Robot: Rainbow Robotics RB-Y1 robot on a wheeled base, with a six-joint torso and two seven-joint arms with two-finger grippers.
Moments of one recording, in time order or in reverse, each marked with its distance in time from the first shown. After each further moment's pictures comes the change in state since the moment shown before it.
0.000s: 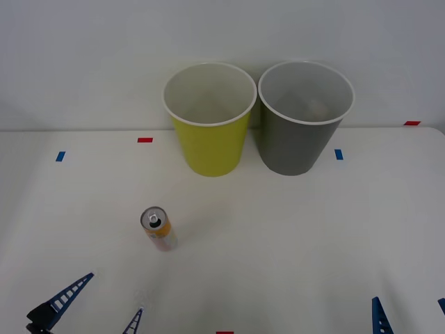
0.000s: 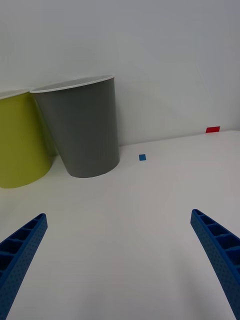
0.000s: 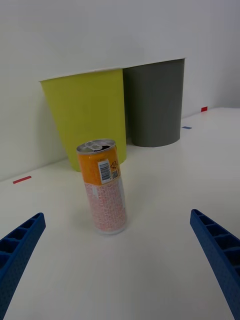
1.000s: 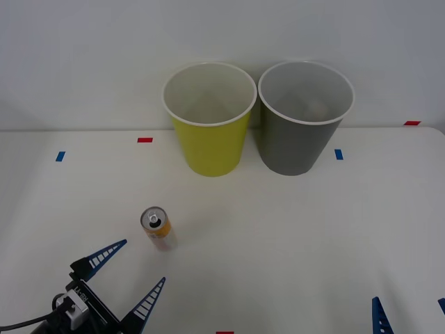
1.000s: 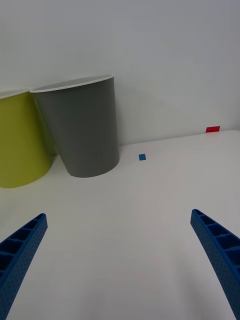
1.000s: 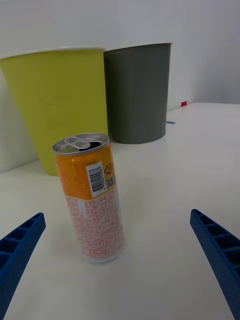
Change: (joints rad) right arm 0.000 0.000 0.000 0.000 0.000 0.000 0.000; left arm -0.359 0.084 -0.222 0.105 0.175 0.075 0.009
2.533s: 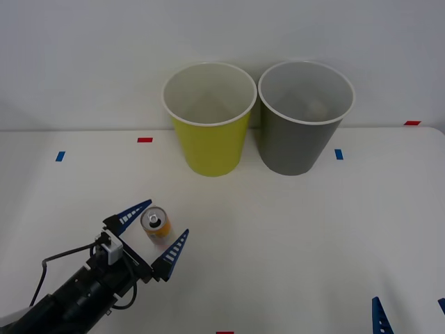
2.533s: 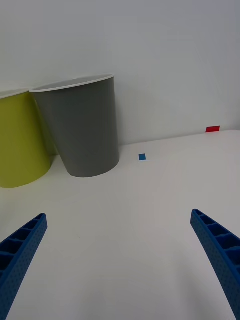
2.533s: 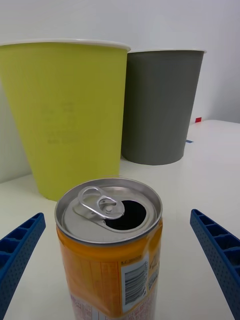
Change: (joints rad) right arm 0.000 0.000 0.000 0.000 0.000 0.000 0.000; left arm -0.280 -0.071 -0.111 0.052 0.205 0.116 0.004
